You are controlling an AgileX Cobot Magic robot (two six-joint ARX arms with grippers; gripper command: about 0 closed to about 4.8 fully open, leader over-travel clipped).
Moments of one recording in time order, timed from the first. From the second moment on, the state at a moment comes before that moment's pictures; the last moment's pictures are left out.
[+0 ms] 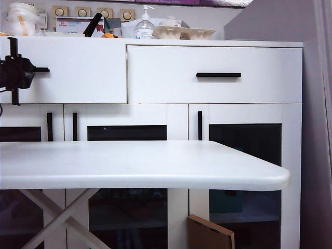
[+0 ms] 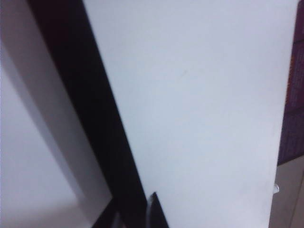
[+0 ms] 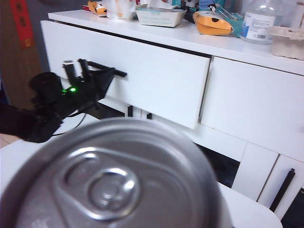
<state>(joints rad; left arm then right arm) 0.18 2.25 1.59 1.05 0.23 -1.42 0.82 1.15 1.26 -0.17 0.14 -0.03</state>
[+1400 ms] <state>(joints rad) 0.20 1.75 0.79 1.30 0.27 -1.41 0.82 1.15 1.26 -0.19 0.13 -0.03</state>
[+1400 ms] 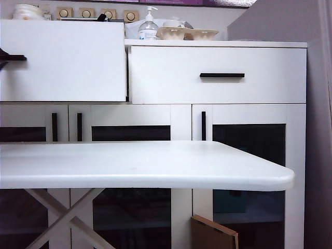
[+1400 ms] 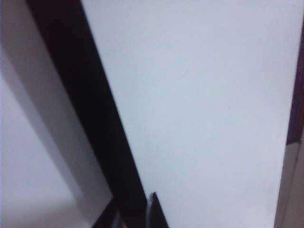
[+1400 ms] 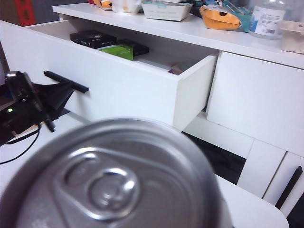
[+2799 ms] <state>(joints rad) 0.20 0.92 0.27 0.89 0.23 -1.41 0.82 1.15 1.26 -0.19 0.13 -0.03</state>
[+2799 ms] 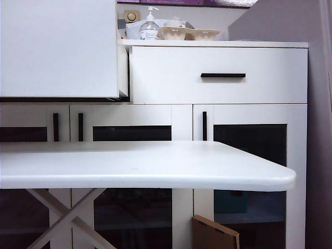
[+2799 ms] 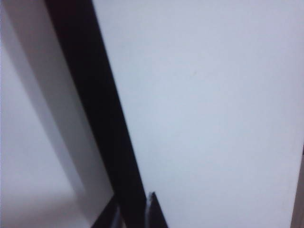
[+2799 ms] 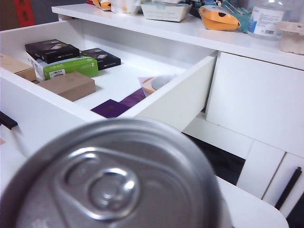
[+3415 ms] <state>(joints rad) 0.20 0.54 0.26 0.43 0.20 -1.34 0.82 1.15 1.26 -0.18 0.13 -0.03</state>
